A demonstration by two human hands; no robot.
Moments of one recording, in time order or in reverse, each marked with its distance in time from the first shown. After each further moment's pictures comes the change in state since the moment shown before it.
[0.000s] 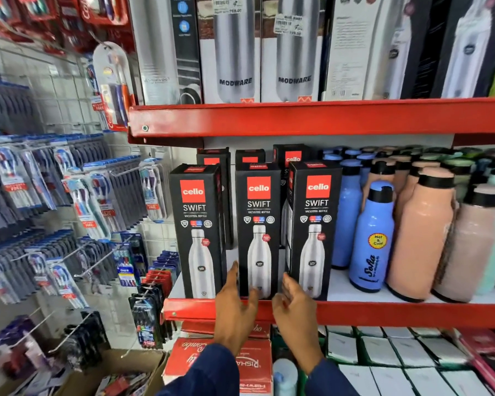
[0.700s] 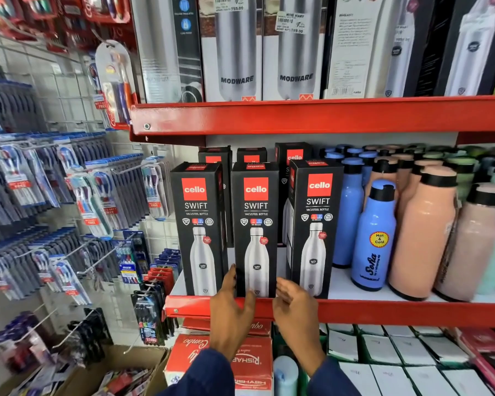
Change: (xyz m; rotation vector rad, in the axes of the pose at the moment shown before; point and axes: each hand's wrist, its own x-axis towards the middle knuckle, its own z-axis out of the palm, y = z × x) left_hand -0.015 0.012 -0.015 -0.025 0.014 -0.028; right_hand -0.003 0.000 -0.002 0.006 -0.031 -0.033
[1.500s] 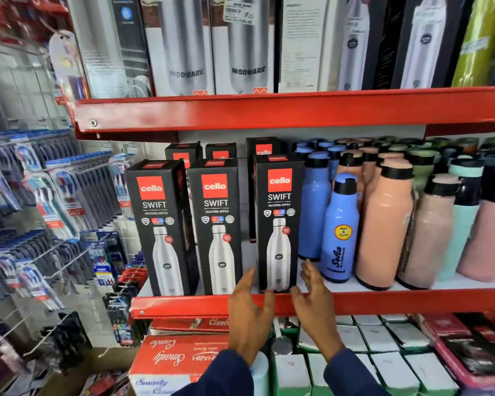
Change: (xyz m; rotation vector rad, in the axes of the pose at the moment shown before) left_hand -0.023 0.042 0.078 -0.111 -0.032 0.084; right_hand 0.024 0.056 -0.075 0.100 0.098 0.068
